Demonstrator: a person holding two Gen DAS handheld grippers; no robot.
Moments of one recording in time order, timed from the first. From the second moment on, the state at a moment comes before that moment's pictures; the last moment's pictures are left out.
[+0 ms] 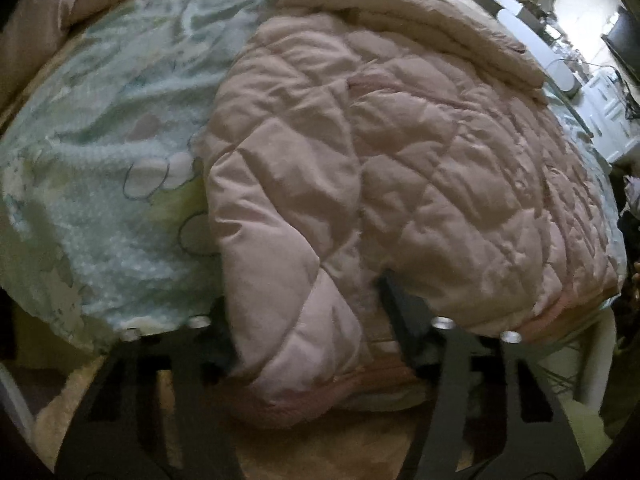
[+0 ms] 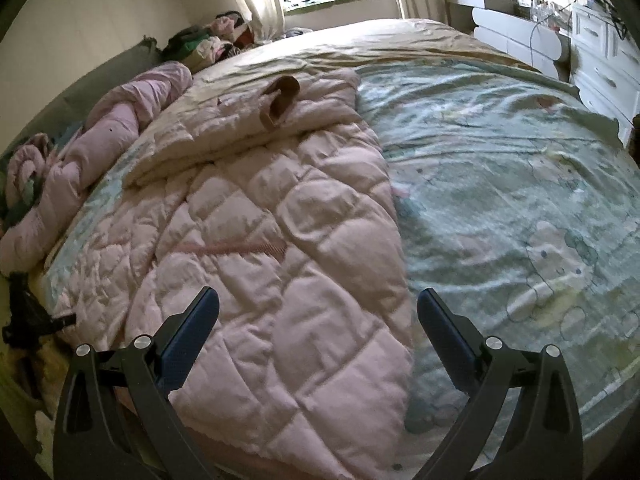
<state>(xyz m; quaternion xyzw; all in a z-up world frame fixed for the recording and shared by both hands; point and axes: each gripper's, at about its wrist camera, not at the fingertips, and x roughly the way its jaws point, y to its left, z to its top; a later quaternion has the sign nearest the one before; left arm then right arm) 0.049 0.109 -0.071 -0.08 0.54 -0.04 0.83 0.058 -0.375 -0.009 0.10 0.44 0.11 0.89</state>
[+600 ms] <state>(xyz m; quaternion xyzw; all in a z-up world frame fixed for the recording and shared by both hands) 0.029 0.118 -0.031 -0.10 0.45 -0.04 0.88 0.025 -0.394 -0.042 0.12 0.53 0.15 0.83</state>
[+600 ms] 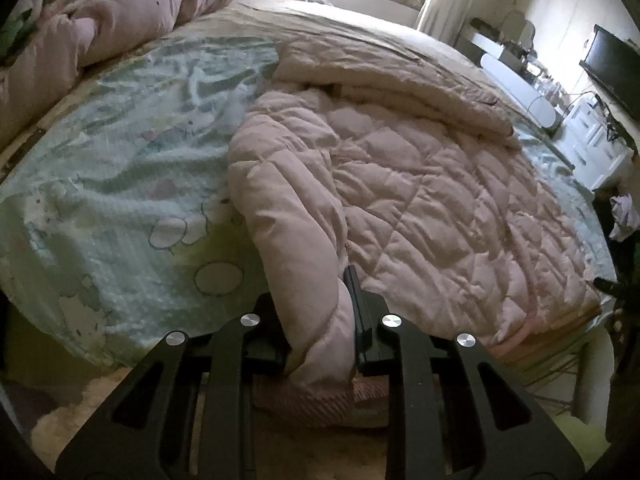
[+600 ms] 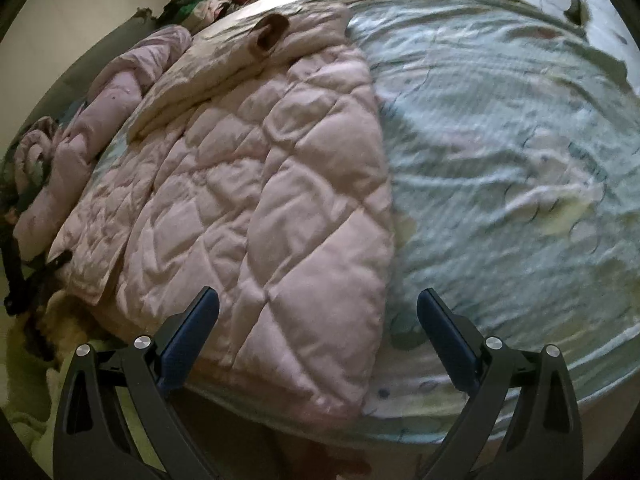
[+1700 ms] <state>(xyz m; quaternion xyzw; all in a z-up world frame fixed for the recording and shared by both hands) 0.016 0.122 -0.055 -0.12 0.49 -0.03 0.86 0.018 -0.388 -0.003 0.18 0.42 0.27 0.85</state>
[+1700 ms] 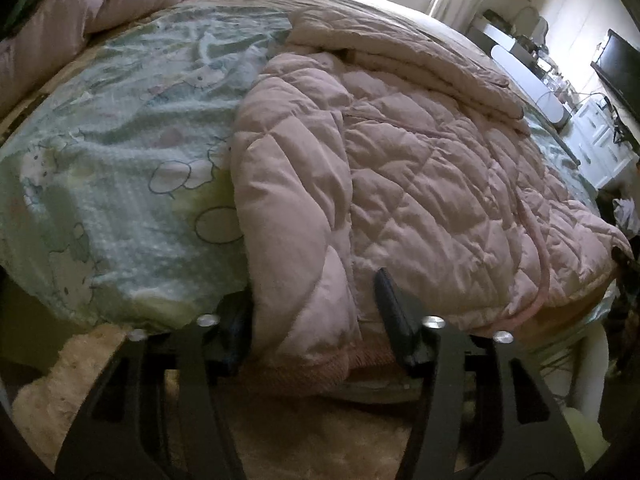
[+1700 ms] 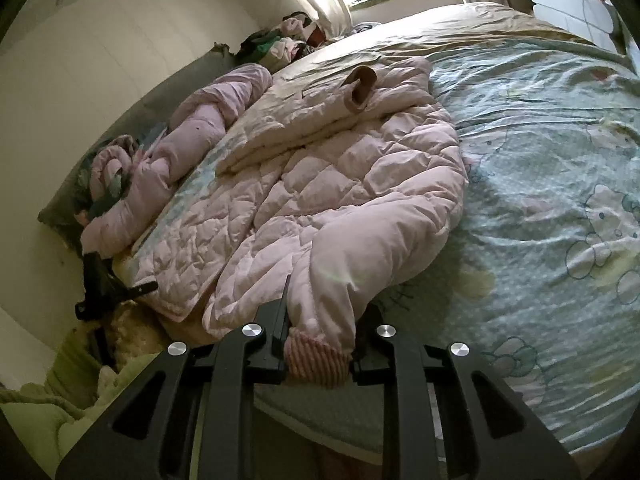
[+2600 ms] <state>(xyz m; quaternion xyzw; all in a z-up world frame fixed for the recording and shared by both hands) 0.035 0.097 0.035 -0.05 0.38 0.01 0.92 0.055 -0.387 0.040 0.20 0.33 0.28 0.88</state>
